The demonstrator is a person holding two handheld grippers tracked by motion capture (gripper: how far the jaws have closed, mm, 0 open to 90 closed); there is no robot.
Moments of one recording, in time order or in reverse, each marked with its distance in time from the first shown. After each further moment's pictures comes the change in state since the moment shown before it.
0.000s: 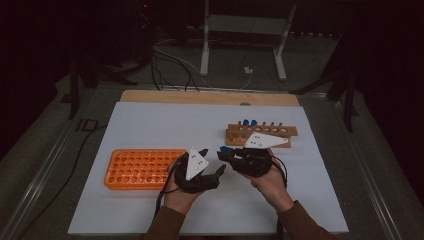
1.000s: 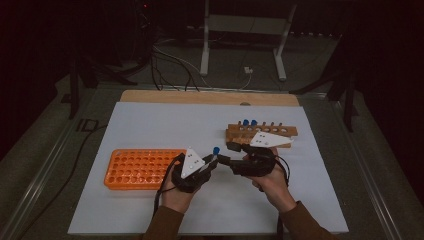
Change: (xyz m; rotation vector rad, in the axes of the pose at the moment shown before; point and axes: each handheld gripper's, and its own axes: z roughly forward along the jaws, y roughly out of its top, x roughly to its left) left arm 0.012 -0.005 -0.005 0.003 -0.045 -0.035; right arm -0.005 0.000 -0.009 -0.050 0.015 0.045
